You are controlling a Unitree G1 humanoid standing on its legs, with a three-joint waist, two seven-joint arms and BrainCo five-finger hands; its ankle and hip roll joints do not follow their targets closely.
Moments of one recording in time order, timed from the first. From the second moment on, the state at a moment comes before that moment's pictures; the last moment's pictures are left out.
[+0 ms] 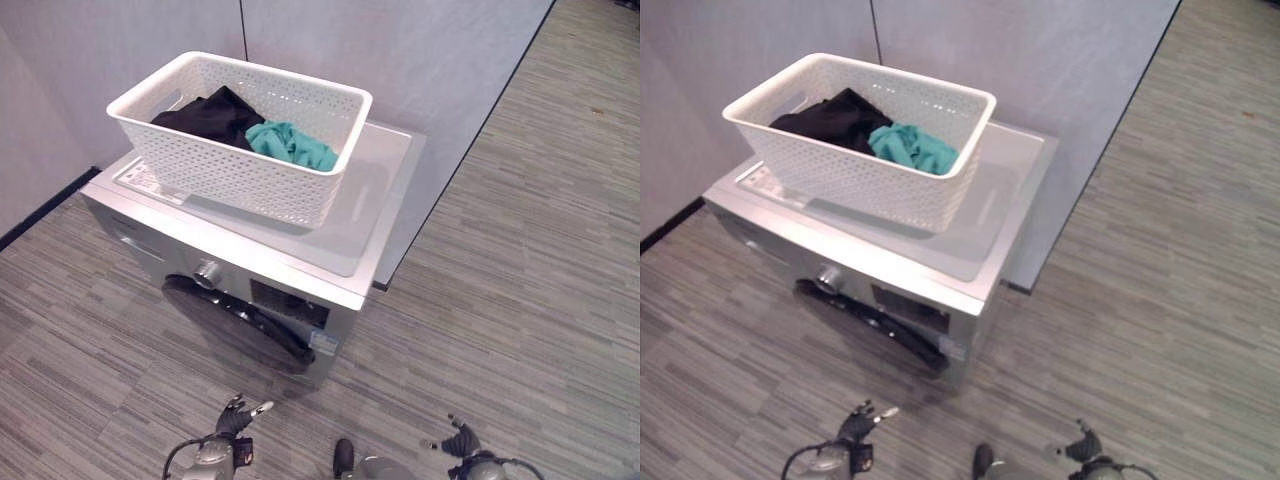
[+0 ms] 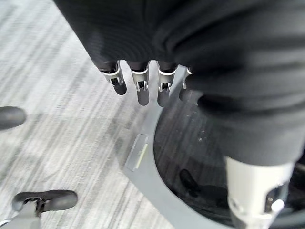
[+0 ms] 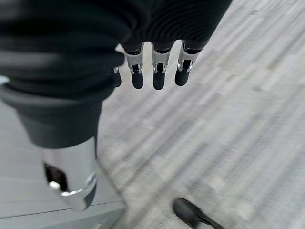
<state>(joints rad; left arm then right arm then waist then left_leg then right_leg) -0.08 0.18 -0.28 1.01 -0.38 -0.10 0.10 0.08 -0.33 0.21 0.80 -0.04 0.03 -0.19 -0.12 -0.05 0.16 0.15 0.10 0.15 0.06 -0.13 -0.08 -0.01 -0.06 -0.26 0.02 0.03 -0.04</state>
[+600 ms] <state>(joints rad) 0.02 0.27 -0.23 0.91 -0.34 -0.12 0.10 -0.17 -0.42 0.38 0.44 -0.09 -0.06 -0.16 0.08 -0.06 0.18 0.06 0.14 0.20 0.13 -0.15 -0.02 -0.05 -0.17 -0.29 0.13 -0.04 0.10</state>
